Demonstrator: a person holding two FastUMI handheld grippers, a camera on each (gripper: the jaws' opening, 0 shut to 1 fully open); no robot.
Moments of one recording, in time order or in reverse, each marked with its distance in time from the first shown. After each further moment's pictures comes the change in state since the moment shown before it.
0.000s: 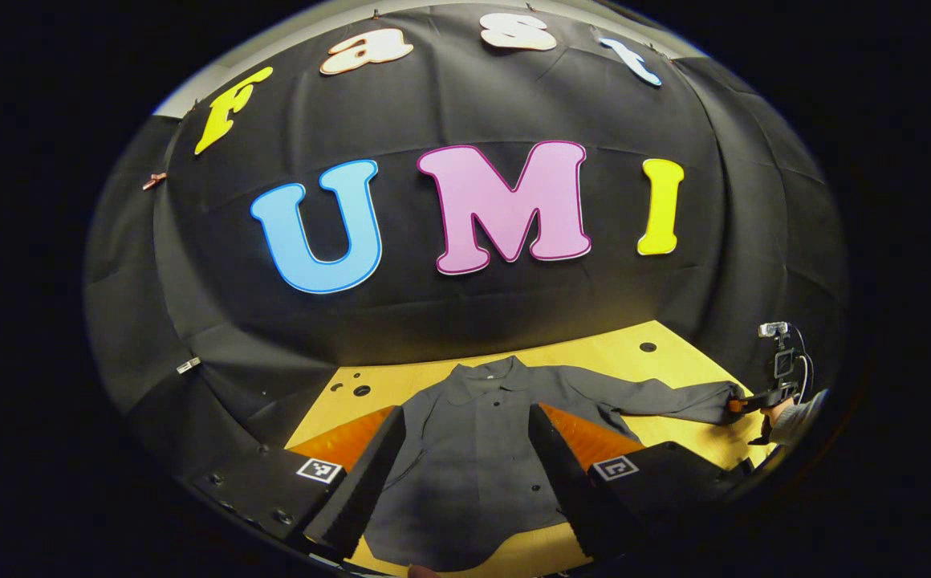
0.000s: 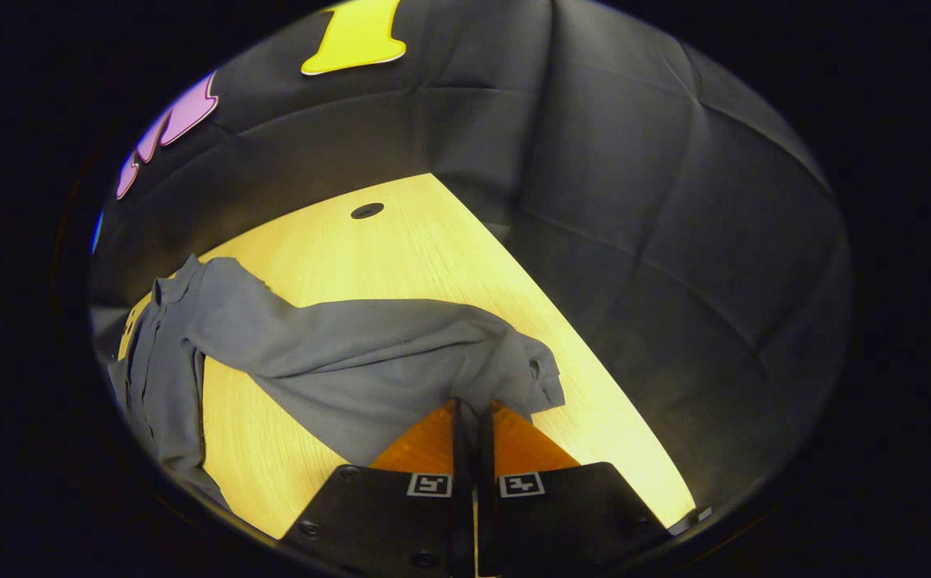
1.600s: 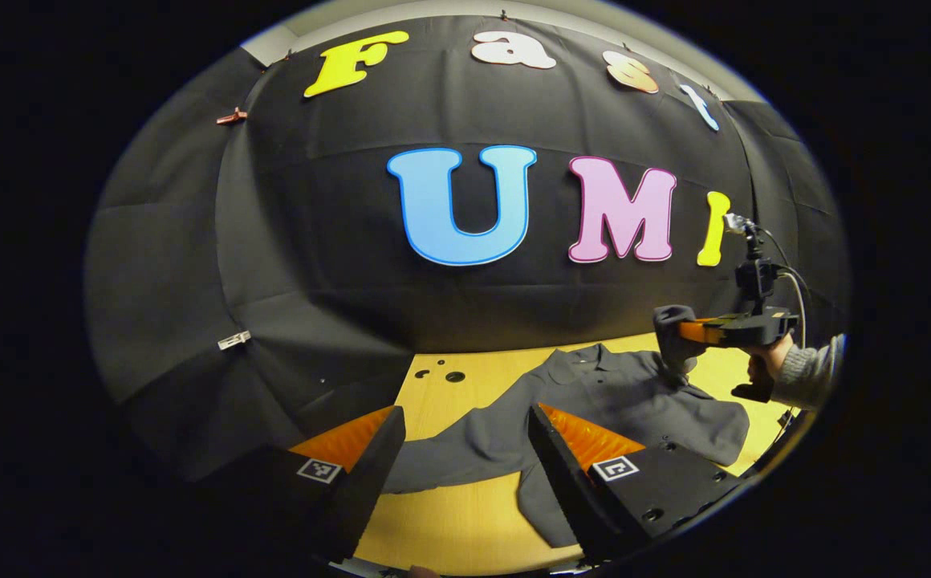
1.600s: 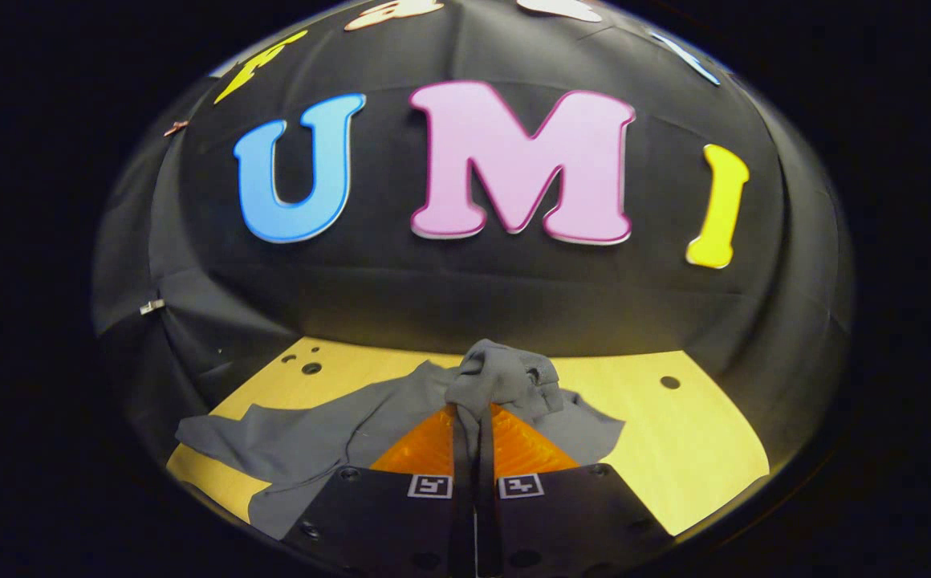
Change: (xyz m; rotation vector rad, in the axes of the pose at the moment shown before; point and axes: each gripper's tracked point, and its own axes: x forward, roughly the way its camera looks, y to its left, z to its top) left arm -0.035 0.310 -0.106 -0.105 -0.039 0.011; right arm -0.221 0.504 0.048 -0.325 -0.399 0.441
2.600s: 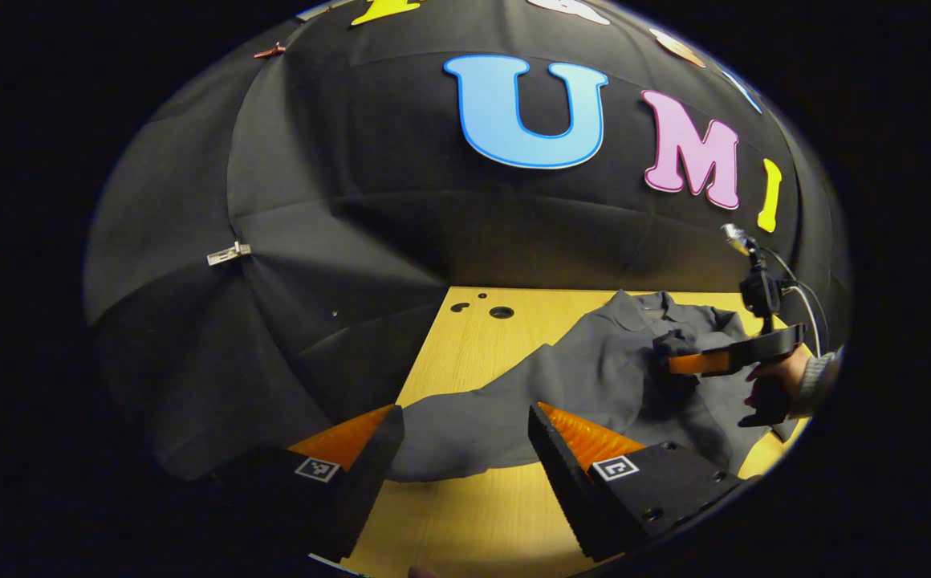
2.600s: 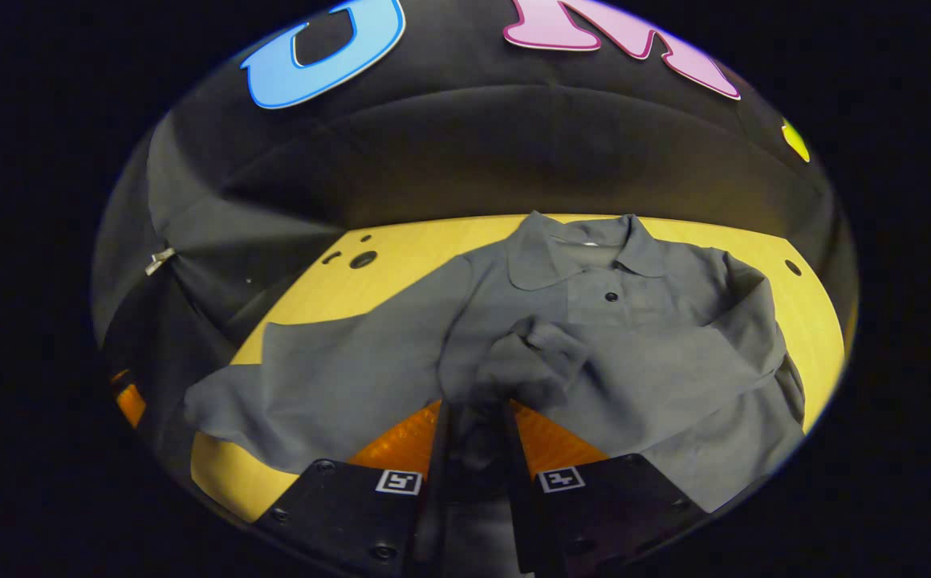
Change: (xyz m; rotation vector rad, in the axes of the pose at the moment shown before) left arm 0.133 0.079 -0.143 -0.075 0.168 0.094; right arm 0.071 0.147 -0.140 0.137 0.336 0.202
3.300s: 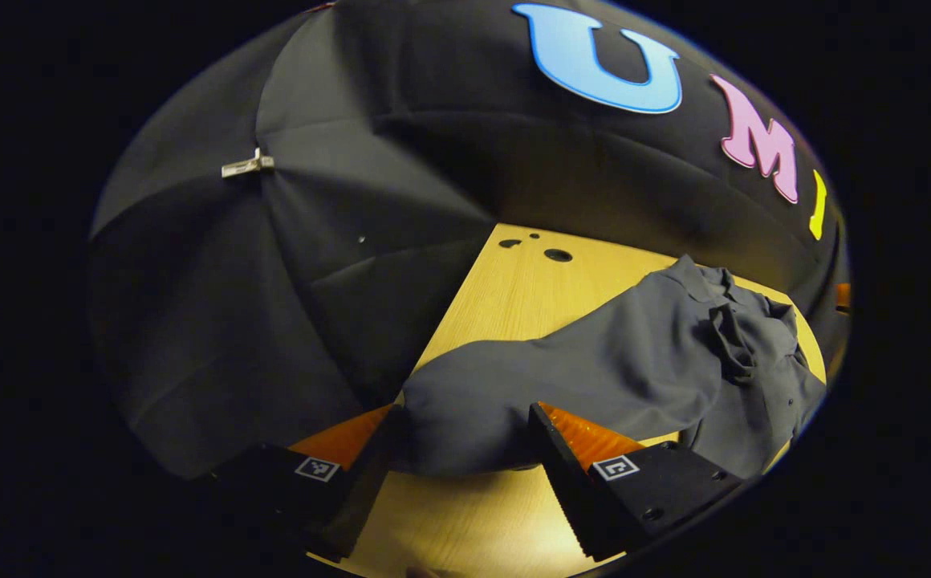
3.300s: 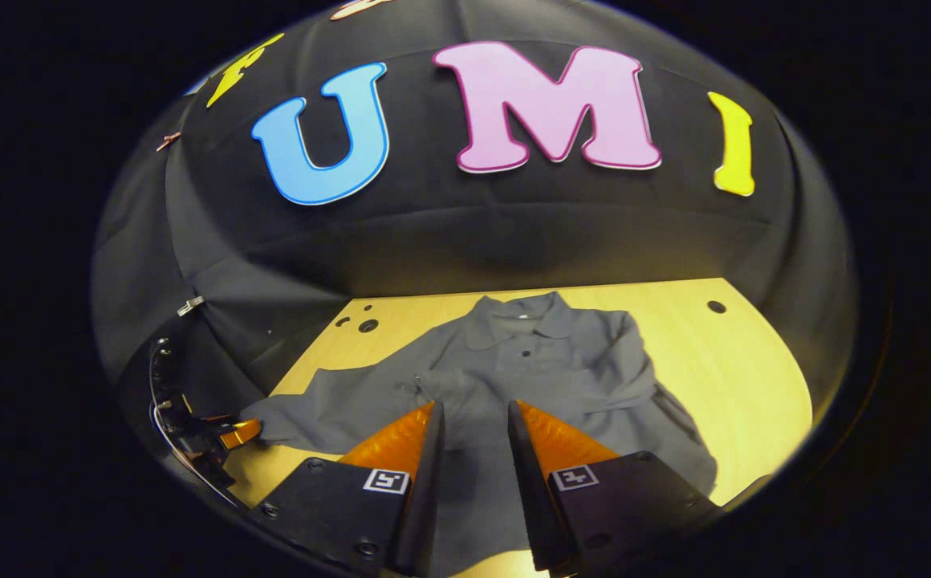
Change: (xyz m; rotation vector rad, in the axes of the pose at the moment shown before) left arm 0.066 0.039 -0.082 -0.144 0.198 0.092; right arm -0.180 -0.064 0.056 0.000 -0.196 -0.107
